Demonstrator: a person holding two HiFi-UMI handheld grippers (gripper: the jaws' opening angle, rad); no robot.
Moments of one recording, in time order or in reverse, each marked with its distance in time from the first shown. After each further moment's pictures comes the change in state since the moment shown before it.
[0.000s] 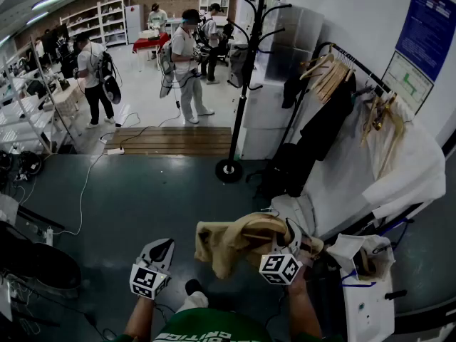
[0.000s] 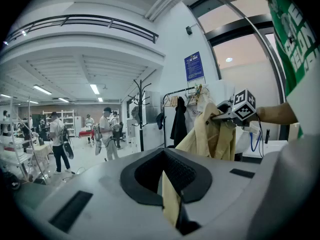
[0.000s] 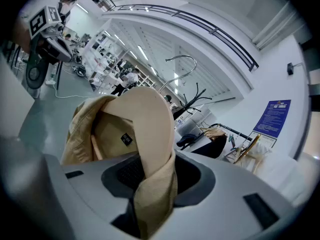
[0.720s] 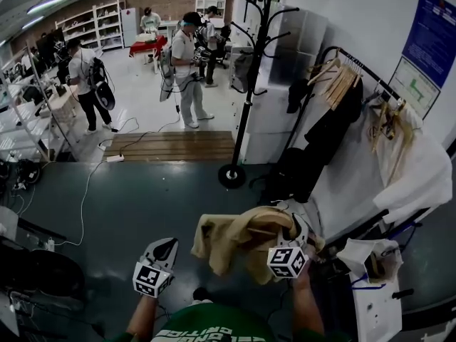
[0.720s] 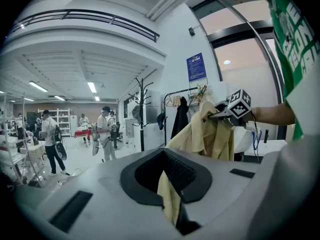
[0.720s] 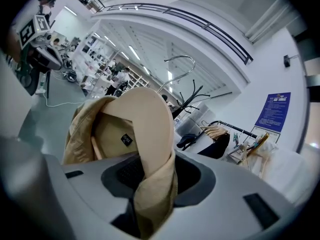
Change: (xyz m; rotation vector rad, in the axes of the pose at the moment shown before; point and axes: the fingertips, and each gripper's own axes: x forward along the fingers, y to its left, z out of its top) left arm 0.028 0.070 -0.003 0.000 -0.005 -0.056; right arm 0.055 0.003 0.043 0.091 0.014 -0.029
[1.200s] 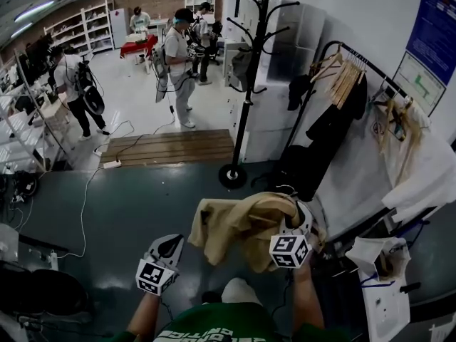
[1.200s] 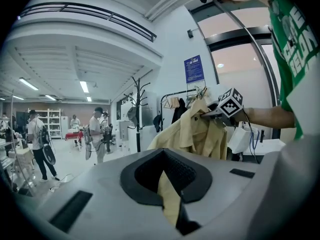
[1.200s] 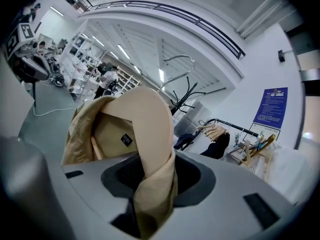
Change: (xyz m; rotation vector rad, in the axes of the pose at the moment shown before) left arm 0.046 0.052 0.014 0.019 -0.027 -0.090; right arm 0.061 -0.007 0.050 0.085 0.020 -0.065
